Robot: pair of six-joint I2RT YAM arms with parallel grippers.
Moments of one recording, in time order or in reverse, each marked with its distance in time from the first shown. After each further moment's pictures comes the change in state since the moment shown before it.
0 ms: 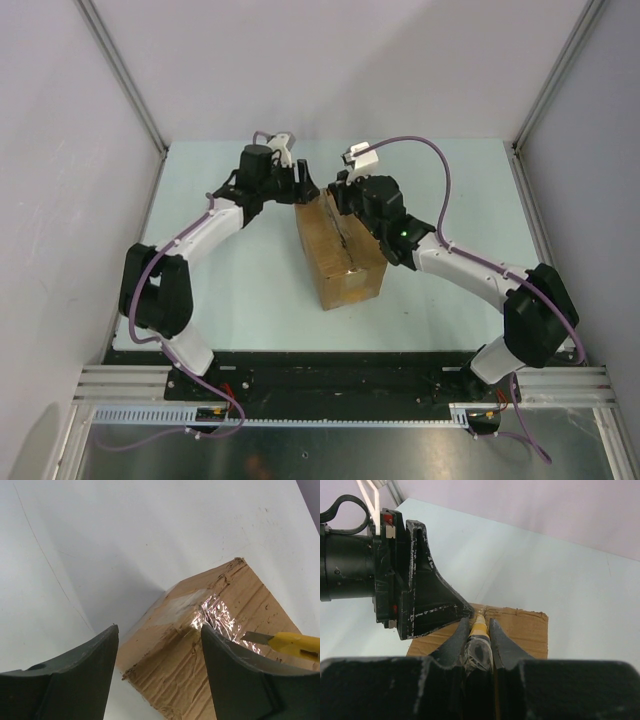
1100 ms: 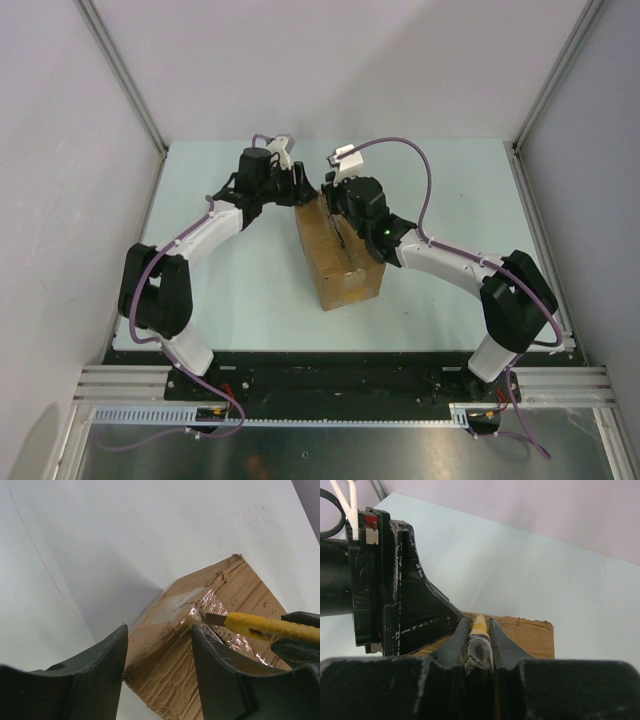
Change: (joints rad) left arm 0.006 -0.010 -0.043 0.037 0.025 -0.005; right arm 0.022 0.118 0.047 0.058 0.068 -0.045
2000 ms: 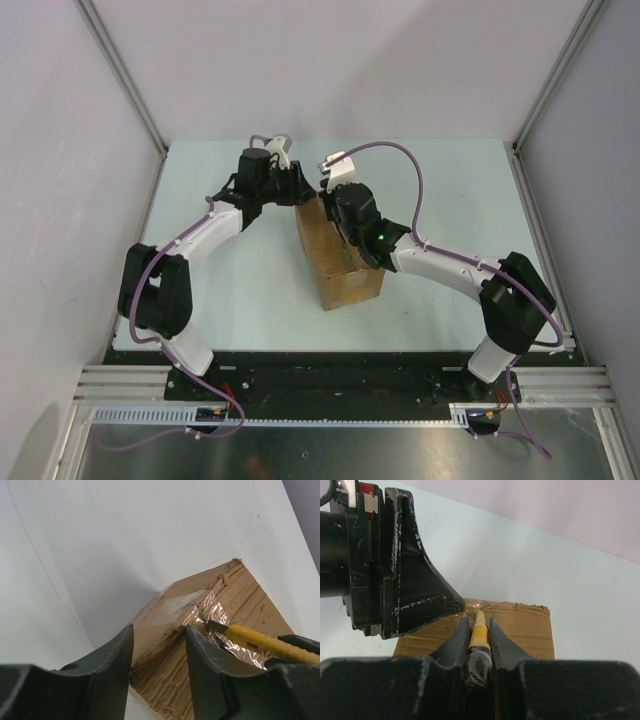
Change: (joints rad) left arm 0.001 0.002 -0.011 0.019 -0.008 -0.049; right arm 0.063 0.006 0.015 -0.064 0.134 -0.051
